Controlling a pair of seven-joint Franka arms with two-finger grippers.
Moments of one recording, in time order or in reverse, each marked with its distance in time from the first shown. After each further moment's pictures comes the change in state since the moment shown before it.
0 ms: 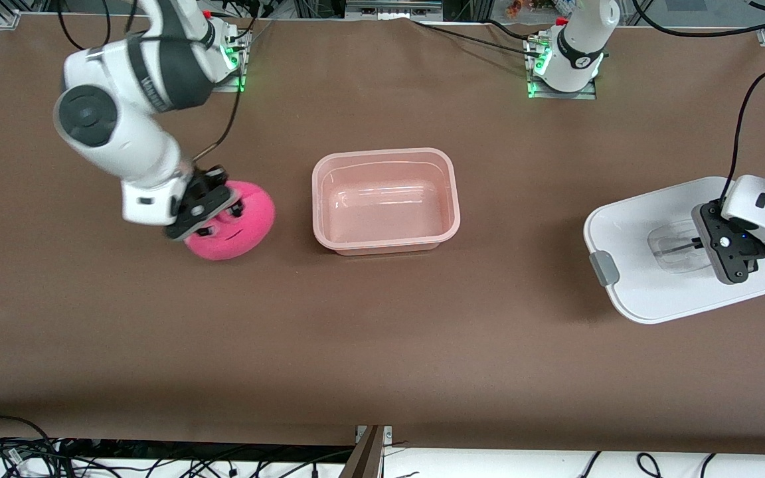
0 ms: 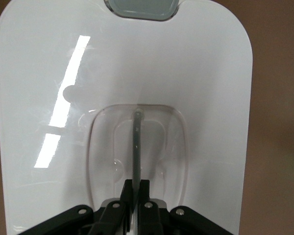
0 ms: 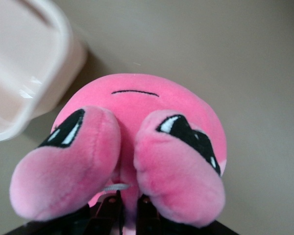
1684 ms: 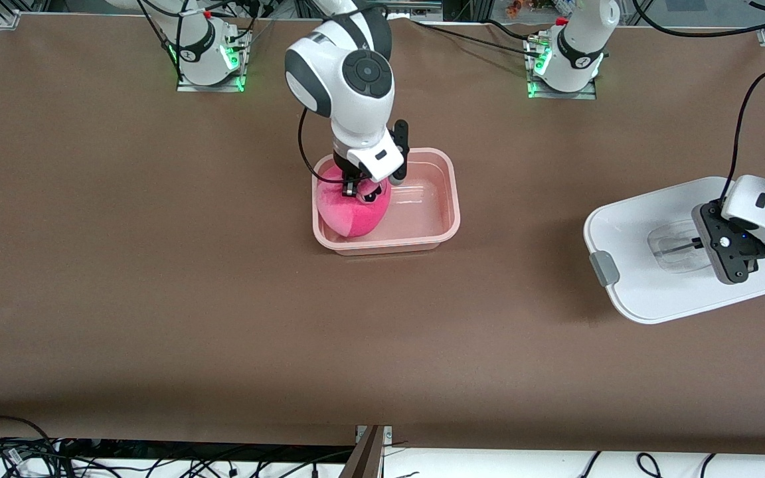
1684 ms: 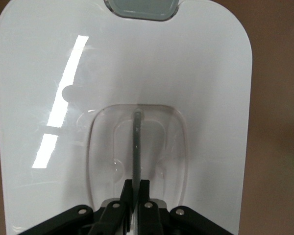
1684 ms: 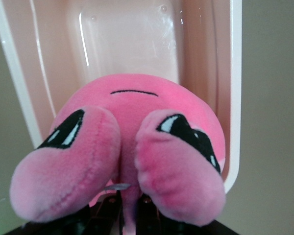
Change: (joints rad) left arm 0.000 0.000 0.000 0.000 0.000 0.000 0.000; right arm 0.381 0.311 -0.002 0.265 -0.117 0.020 -0.250
